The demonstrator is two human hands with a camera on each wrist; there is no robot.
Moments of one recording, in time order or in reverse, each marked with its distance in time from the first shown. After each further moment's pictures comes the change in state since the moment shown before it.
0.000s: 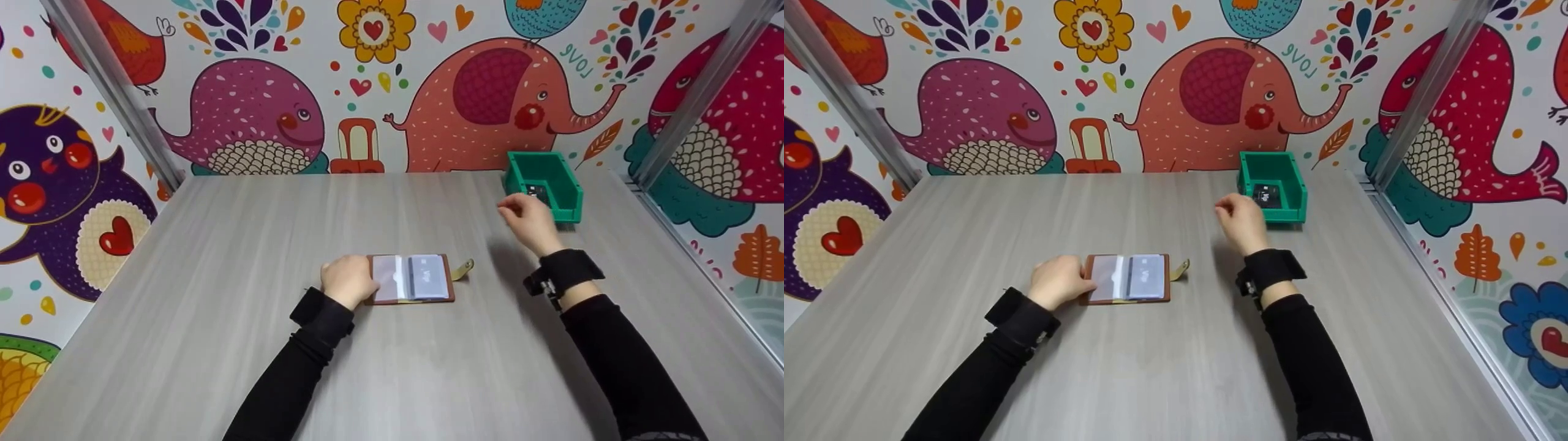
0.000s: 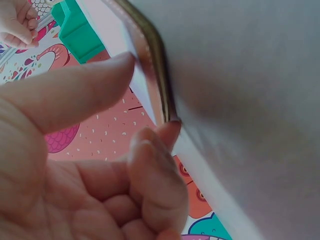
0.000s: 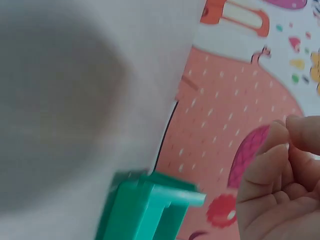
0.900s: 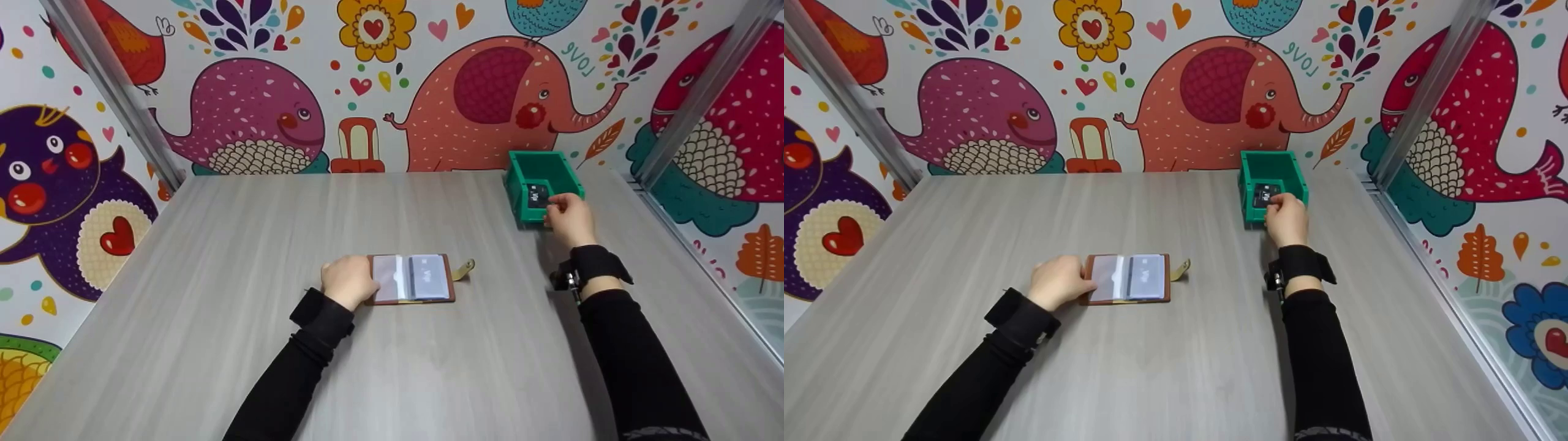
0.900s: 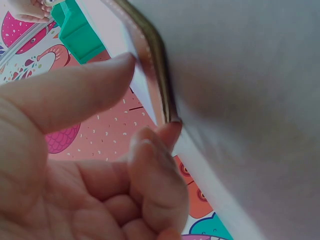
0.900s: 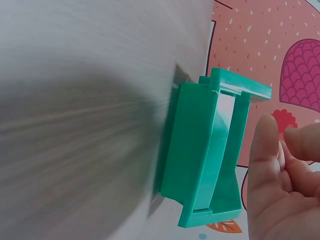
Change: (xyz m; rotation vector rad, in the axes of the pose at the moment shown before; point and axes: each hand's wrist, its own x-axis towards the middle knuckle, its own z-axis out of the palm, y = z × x) left_hand 0.000 0.000 0.000 0.012 -0.007 0.003; right_hand 0.004 0.054 -0.038 0.050 0.043 0.305
